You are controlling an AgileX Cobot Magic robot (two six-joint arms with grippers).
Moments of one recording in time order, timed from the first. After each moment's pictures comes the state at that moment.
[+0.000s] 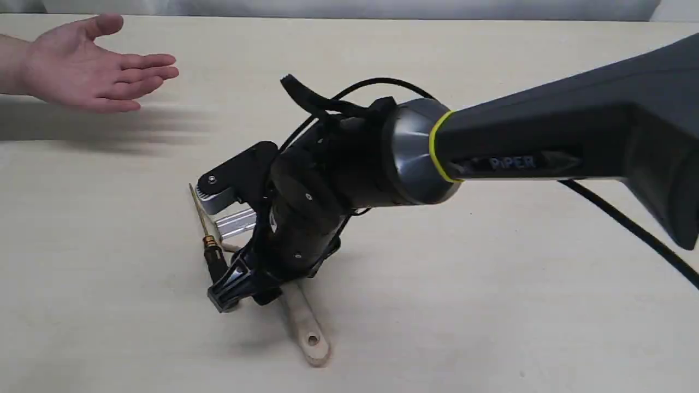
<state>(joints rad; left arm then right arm) 0.02 0.00 0.00 0.07 0.26 -0.07 0.89 2.08 -1.27 -0.01 0.55 0.22</state>
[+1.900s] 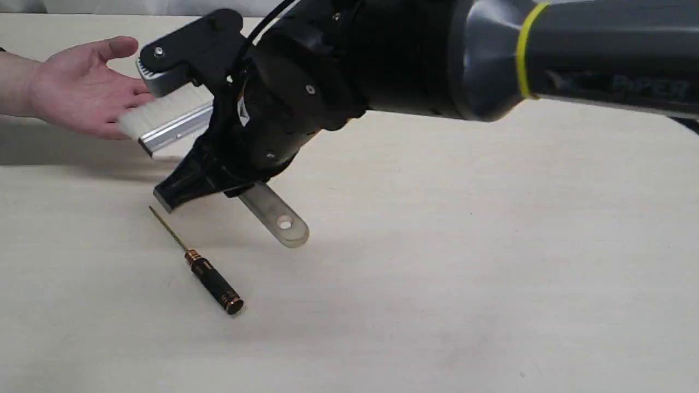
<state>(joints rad) 0.02 0.00 0.00 0.07 0.26 -0.07 0.90 1.91 -1.43 -0.11 0.60 0.21</state>
